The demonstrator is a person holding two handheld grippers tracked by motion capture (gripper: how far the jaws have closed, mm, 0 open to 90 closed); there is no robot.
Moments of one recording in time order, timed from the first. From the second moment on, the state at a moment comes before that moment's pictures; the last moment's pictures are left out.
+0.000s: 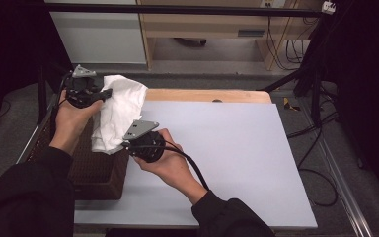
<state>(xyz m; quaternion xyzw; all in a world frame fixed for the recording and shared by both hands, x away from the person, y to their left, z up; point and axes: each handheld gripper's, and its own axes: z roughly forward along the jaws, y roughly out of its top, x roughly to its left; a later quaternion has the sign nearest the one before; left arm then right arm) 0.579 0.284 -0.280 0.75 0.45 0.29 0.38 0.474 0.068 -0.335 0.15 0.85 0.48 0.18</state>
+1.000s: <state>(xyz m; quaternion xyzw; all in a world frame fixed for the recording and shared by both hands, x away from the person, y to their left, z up) 0.576 0.301 -0.284 0.76 0.45 0.29 0.37 0.471 0.095 -0.343 0.13 0.85 0.48 0.17</state>
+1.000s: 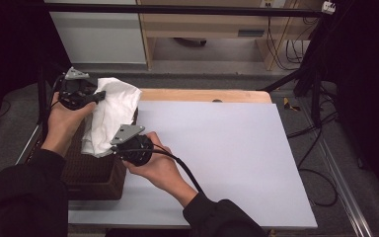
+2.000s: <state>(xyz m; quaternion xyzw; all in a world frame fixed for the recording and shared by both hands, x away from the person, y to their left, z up) 0.571 0.313 -0.284 0.76 0.46 0.30 0.36 0.470 0.113 -0.349 0.12 0.86 0.47 0.16</state>
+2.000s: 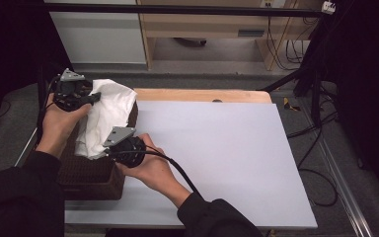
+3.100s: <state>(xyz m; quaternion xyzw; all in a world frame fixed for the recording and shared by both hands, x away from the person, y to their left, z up) 0.562 0.330 -0.289 0.76 0.46 0.30 0.35 0.473 0.129 -0.354 0.12 0.86 0.47 0.15</state>
